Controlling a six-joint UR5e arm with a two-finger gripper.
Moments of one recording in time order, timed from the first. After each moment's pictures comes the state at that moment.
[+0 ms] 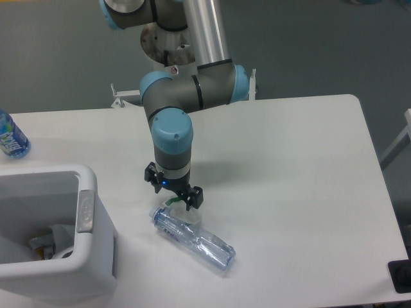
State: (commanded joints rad) arm 2.26 -1.98 -1.86 -0.78 1.50 0.80
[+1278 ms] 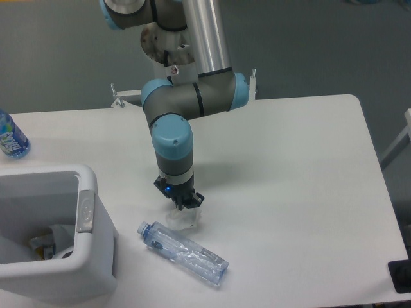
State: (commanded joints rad) arm 2.27 -1.98 -1.87 -0.77 1.56 0.87
